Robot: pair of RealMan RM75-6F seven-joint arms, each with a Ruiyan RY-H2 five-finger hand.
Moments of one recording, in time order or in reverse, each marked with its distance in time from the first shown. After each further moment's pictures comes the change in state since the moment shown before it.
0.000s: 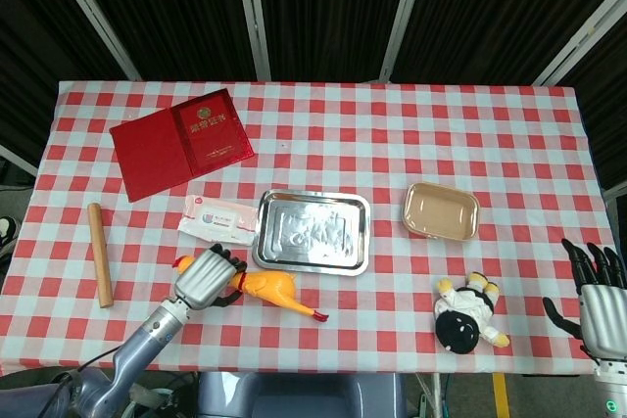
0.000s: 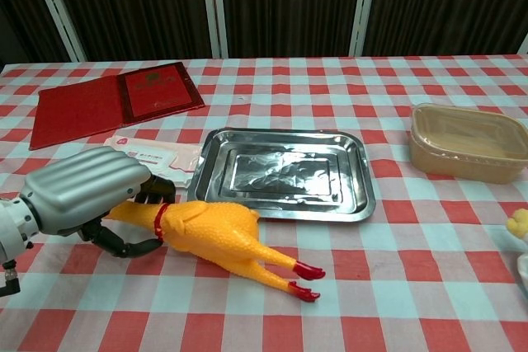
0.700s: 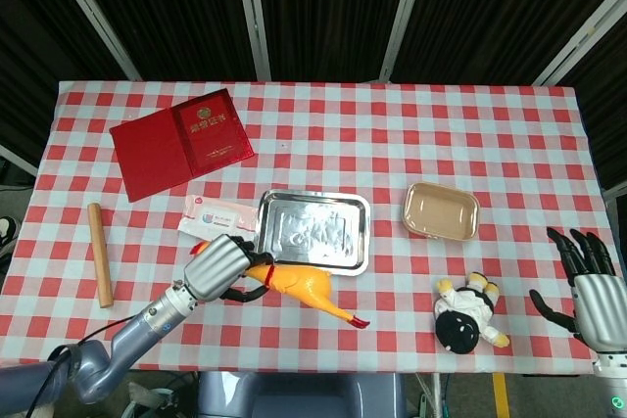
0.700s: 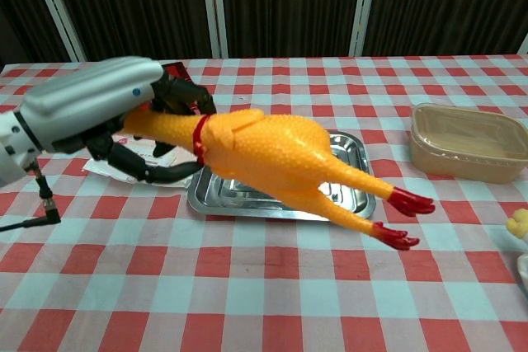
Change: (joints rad) left arm -0.118 0.100 -0.043 -0.068 0.217 0.152 -0.374; right arm 0.047 0.125 -0.002 -0.123 -0.112 -0.024 0.158
